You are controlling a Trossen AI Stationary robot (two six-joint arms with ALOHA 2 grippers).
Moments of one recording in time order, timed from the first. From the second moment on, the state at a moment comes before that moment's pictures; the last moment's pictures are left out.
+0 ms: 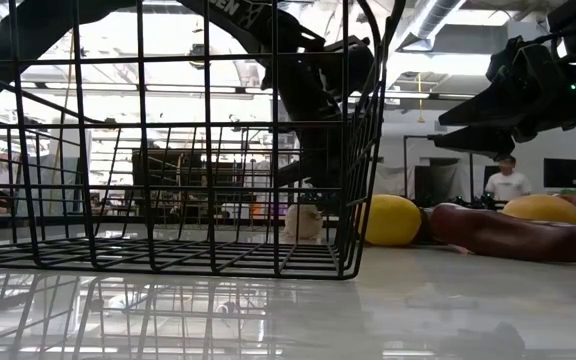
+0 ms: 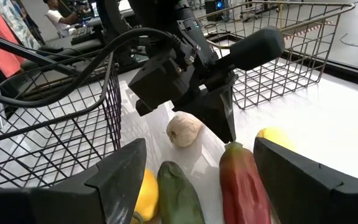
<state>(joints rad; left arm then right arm) 0.16 2.22 1.75 -0.59 -0.11 0.89 0.13 0.73 0.07 0.47 0.39 0.31</state>
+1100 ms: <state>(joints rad) 0.23 1.87 1.75 -0.82 -0.40 0.77 0.13 0.73 0.07 0.48 0.39 0.30</state>
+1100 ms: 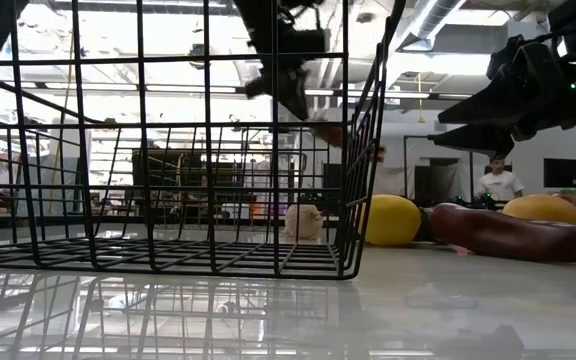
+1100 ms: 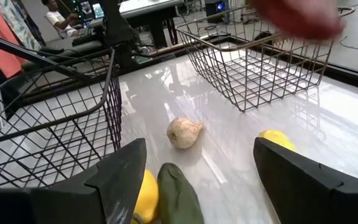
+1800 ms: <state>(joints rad) 0.51 1.77 1.67 -1.16 -0.23 0.32 0.13 0.73 0.07 0.48 0.39 0.31</state>
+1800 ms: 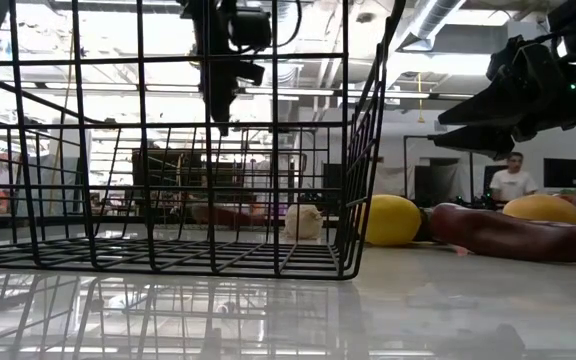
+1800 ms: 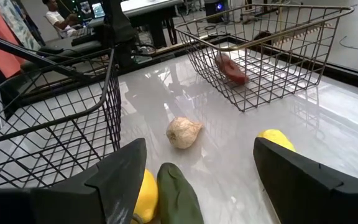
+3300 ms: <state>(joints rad) 0.14 1.92 1.40 -0.58 0.07 1.20 0.10 0.73 0.07 0.46 0.39 0.31</state>
